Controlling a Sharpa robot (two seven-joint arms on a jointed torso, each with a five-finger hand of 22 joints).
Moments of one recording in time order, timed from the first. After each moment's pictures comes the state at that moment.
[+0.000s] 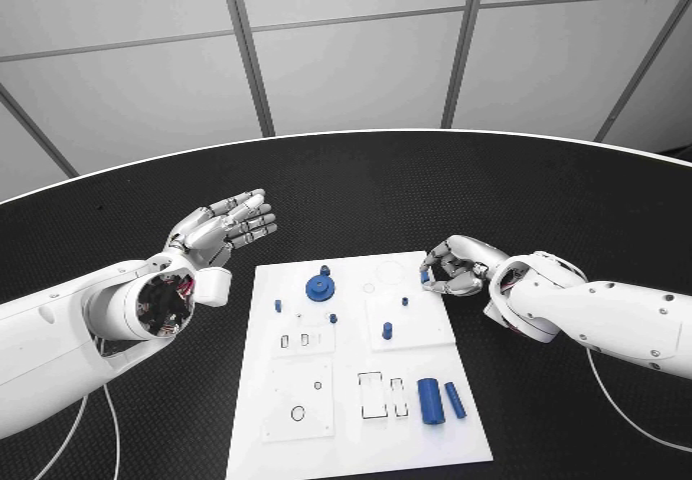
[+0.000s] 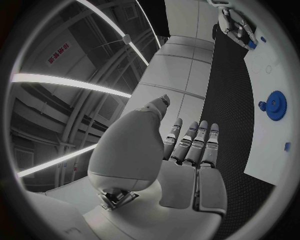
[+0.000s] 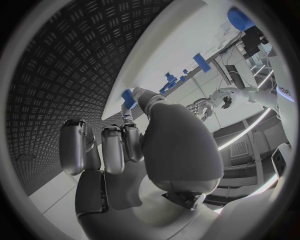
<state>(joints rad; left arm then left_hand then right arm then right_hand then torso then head) 1.29 -0.83 0.00 1.49 0.20 -0.22 0.34 1.47 -0.09 0.28 0.19 0.14 0.61 0.17 0.11 0.09 0.57 0.26 0.05 0.05 0.51 0.24 0.13 0.09 0.05 0.42 0.30 0.12 0.06 1.23 -0.94 -0.07 1.39 -1.21 -0.39 0.00 1.39 -0.23 0.44 0.15 0.19 1.00 0.14 0.18 0.31 1.46 0.06 1.44 1.31 1.46 -0.01 1.55 1.31 0.05 1.47 0.10 1.40 1.31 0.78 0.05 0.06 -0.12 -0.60</state>
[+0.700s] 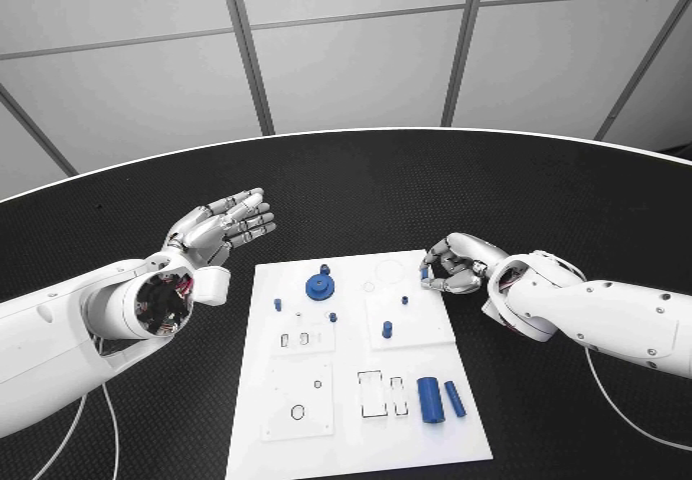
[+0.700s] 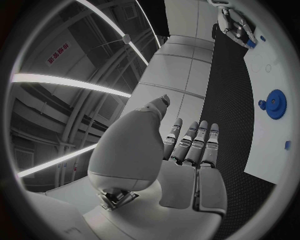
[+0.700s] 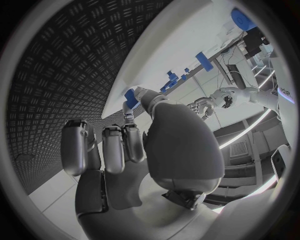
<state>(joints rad) 1.29 -0.84 0.00 1.49 0.20 -0.22 0.34 1.47 -0.09 0.28 0.19 0.14 0.61 0.17 0.11 0.09 0.57 0.26 0.05 0.05 0.51 0.24 0.13 0.09 0.05 0.42 0.30 0.12 0.06 1.23 -0.93 -0.07 1.39 -1.21 -0.44 0.00 1.37 -0.18 0.49 0.14 0.21 1.06 0.11 0.23 0.33 1.47 0.03 1.47 1.31 1.47 -0.03 1.55 1.31 0.05 1.47 0.07 1.42 1.31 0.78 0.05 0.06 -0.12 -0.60</state>
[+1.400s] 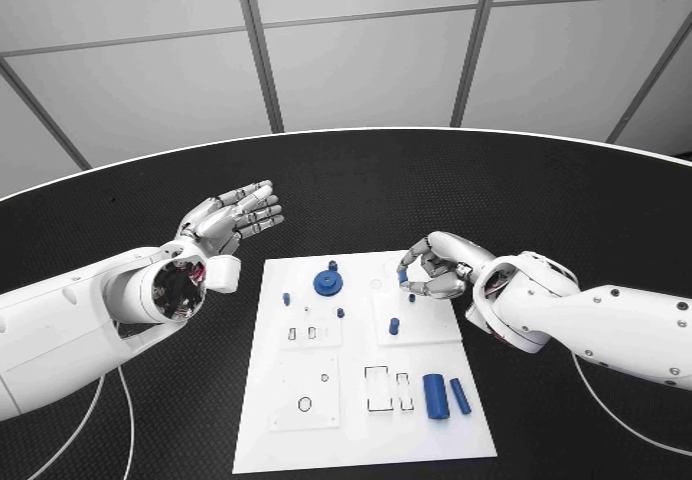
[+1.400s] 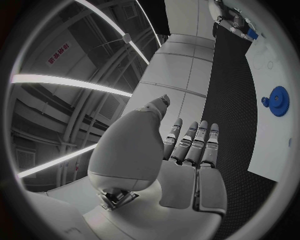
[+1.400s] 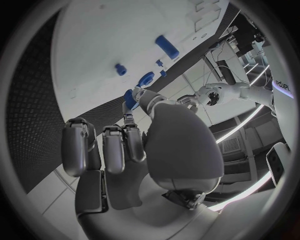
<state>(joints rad) 1.29 -0.81 0.00 1.44 0.20 -0.21 0.33 1.47 -0.09 0.28 0.19 0.14 0.61 0.17 0.11 0.09 0.57 0.26 0.05 0.05 0.51 0.24 0.13 0.09 0.05 0.42 0.29 0.12 0.06 1.24 -0.92 -0.07 1.61 -1.27 -0.44 -0.12 1.38 -0.16 0.52 0.11 0.19 1.05 0.11 0.24 0.32 1.47 0.03 1.47 1.31 1.46 -0.04 1.56 1.31 0.05 1.47 0.07 1.42 1.31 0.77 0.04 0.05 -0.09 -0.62</state>
